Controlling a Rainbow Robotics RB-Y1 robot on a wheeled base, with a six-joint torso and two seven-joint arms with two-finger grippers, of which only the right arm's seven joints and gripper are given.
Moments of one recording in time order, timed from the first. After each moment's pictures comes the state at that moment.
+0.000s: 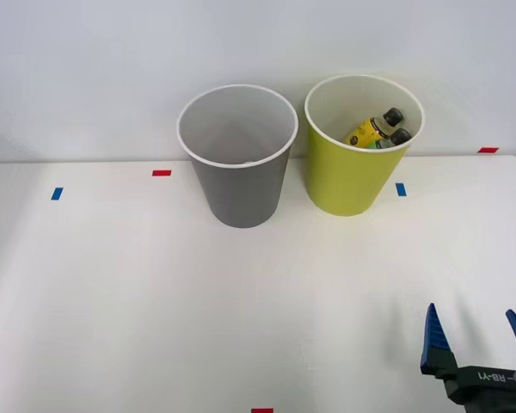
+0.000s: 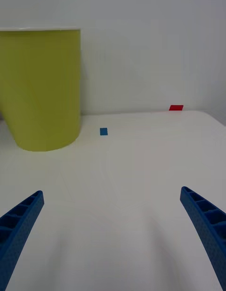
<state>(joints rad) 0.86 -0.17 0.12 -2.10 -0.17 -0.30 1.59</state>
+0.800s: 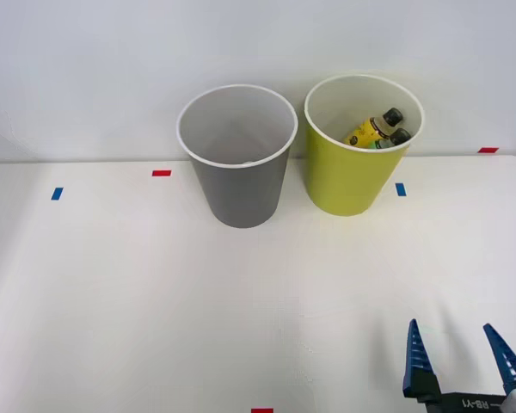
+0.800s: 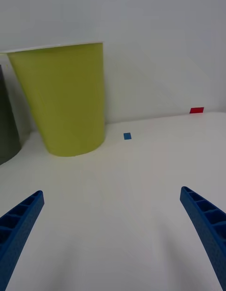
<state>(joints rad) 0.88 -0.09 0.12 -1.95 0.15 -0.56 1.26</state>
